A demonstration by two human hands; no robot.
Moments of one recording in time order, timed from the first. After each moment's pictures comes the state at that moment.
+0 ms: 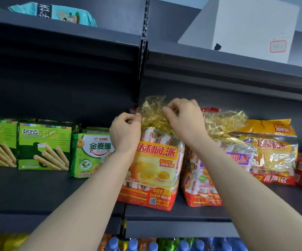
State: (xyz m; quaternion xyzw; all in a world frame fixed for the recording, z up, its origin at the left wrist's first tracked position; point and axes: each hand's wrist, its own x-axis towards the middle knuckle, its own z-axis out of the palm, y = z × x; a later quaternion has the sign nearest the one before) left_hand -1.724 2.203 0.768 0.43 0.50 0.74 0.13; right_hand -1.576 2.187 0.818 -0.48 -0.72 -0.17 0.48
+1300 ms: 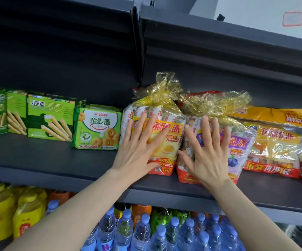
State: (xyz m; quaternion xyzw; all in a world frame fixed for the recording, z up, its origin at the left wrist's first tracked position) left_hand -1.694 2.170 0.663 0.73 0.52 0.26 -0.37; right_hand -1.459 2.212 0.672 -0.38 -0.68 -0.50 0.37
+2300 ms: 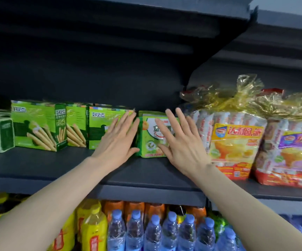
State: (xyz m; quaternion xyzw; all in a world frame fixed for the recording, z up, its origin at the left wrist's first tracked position) left_hand -1.973 2.185 0.665 0.75 0.53 0.23 -0.33; right_hand -1.737 2.193 0.679 -0.40 -0.77 -0.42 0.28
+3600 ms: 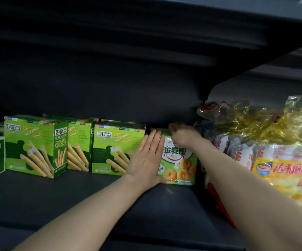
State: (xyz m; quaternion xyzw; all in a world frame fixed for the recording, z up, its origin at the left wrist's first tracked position) left_hand -1.937 2.263 0.670 0.74 0.57 0.17 -0.32; right_hand -1.794 2.363 0.757 -0.58 -0.80 -0.08 0.13
